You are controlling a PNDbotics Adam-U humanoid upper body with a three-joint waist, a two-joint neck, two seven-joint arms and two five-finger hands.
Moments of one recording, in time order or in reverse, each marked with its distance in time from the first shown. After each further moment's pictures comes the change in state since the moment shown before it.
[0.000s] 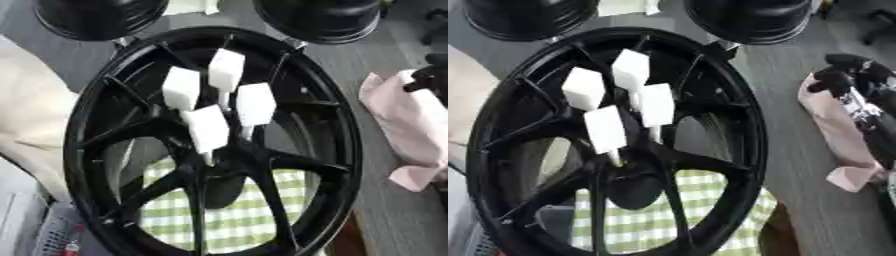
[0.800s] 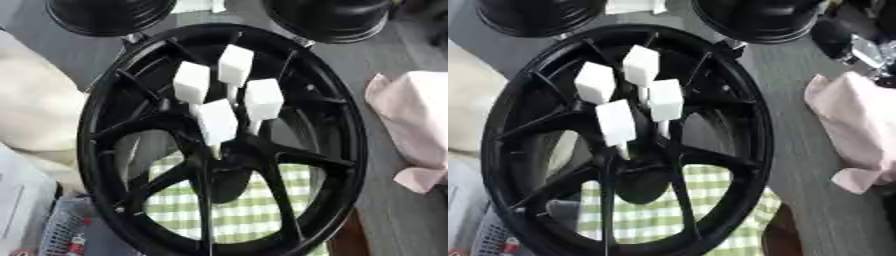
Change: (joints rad) left arm 0.022 0.031 0.000 0.000 -0.003 0.011 0.000; right arm -0.343 -0.367 0.226 -0.037 0.087 -0.078 0.151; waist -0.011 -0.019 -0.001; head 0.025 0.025
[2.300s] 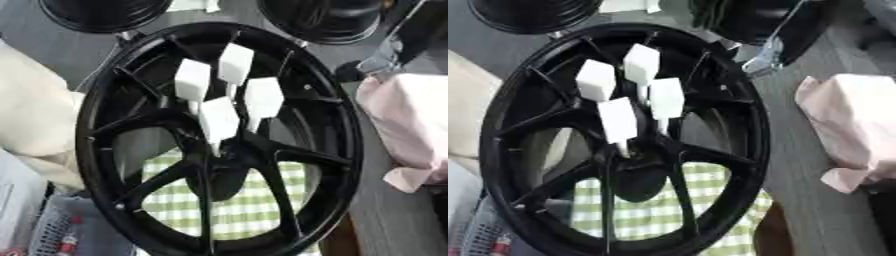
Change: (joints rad) left arm -0.008 0.012 -0.013 0.001 0.009 -0.002 -0.017; right arm -0.528 0.111 0.380 0.447 0.336 -0.156 0.463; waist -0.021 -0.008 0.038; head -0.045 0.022
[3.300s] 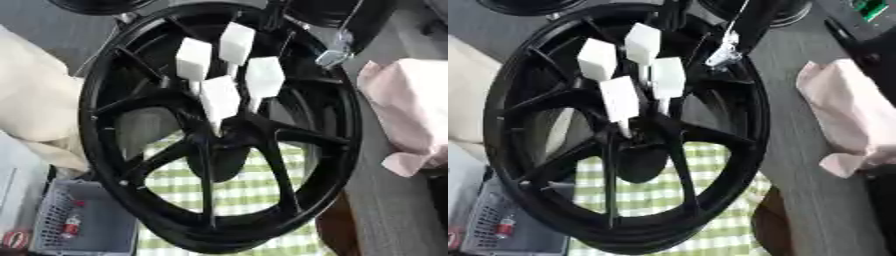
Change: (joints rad) left arm 0.028 -0.001 0.000 0.007 0.002 0.001 -0.001; right arm 0.012 0.171 -0.033 0.037 0.032 -0.024 0.091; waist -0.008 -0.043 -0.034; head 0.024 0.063
